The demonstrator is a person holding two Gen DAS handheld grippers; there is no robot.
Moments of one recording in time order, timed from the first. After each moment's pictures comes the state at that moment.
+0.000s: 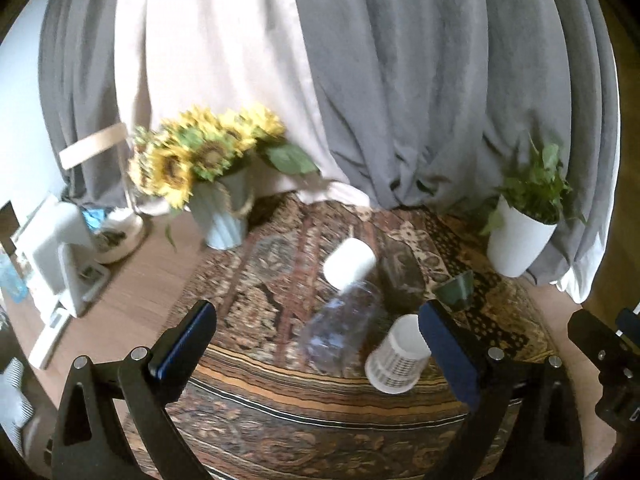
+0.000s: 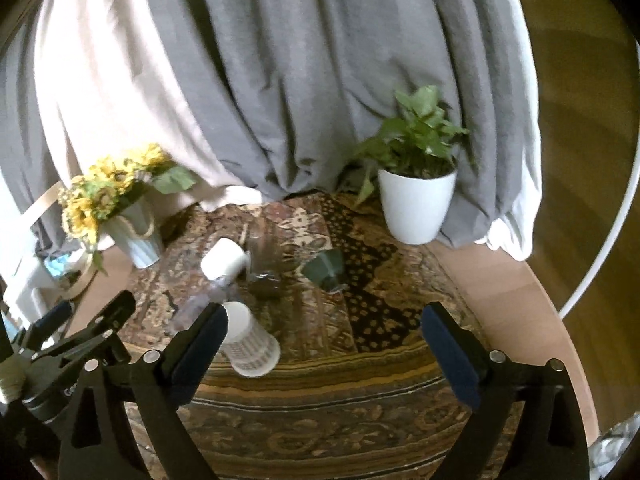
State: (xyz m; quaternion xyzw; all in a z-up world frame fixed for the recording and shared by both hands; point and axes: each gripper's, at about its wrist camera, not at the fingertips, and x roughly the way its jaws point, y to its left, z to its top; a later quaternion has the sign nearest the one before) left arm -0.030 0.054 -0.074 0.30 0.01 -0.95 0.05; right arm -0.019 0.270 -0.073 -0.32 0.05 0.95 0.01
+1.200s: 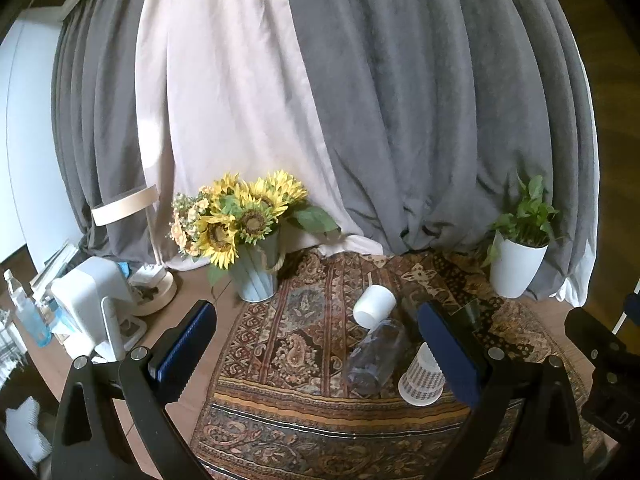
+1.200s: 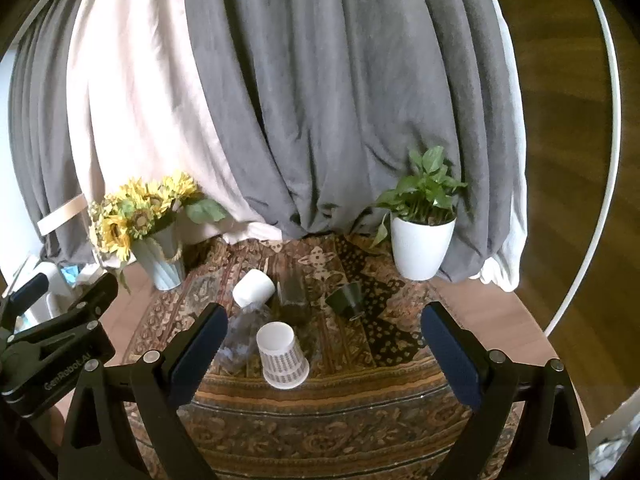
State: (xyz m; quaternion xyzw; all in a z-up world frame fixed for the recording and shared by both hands) left arm 0.023 0.016 -0.026 0.22 -0.02 -0.98 0.04; right arm 0.036 0.219 -0.037 -0.25 0.03 0.97 0.03
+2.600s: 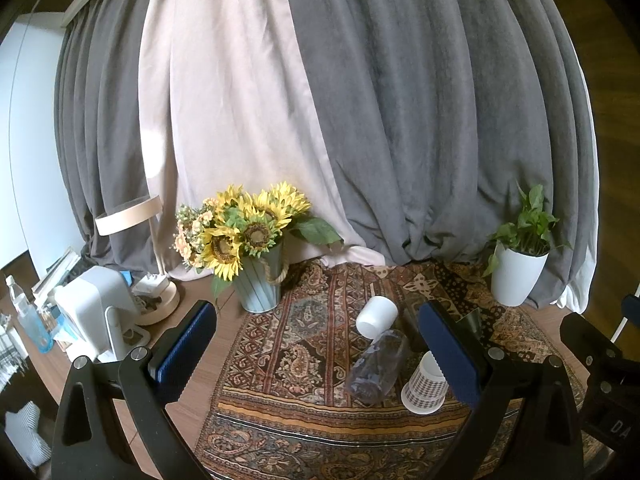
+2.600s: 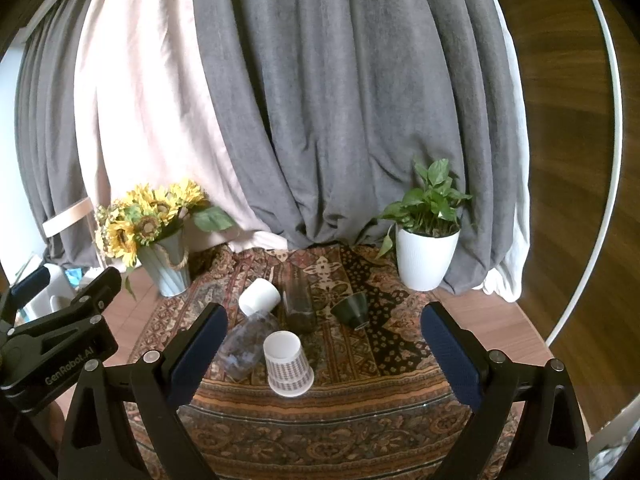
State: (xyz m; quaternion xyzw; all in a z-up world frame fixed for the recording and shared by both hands) left arm 0.025 0.013 -0.017 0.20 -0.03 -0.98 0.04; right arm 0.037 0.212 -0.034 -0.23 0.03 0.97 0.02
